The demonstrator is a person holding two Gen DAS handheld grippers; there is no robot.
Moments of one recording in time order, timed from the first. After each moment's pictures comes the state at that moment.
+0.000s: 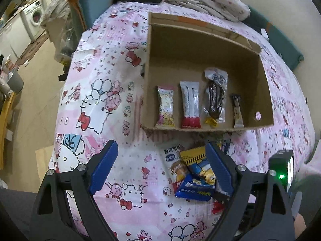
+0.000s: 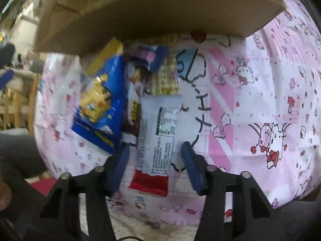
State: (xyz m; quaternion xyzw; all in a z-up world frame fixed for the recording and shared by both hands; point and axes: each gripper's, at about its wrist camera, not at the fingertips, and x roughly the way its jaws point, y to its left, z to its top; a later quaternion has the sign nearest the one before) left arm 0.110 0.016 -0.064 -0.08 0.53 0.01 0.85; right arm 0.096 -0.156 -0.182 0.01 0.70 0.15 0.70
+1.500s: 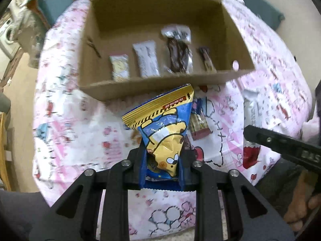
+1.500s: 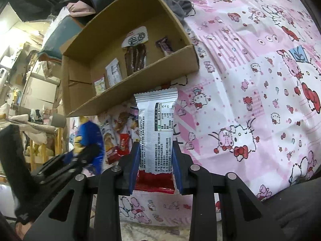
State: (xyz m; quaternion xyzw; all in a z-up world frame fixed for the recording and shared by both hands) left arm 0.076 -0.040 -0.084 -0.02 0.57 -0.07 0.82; right arm 0.090 -0.245 -0.111 0.21 0.59 0.13 0.77
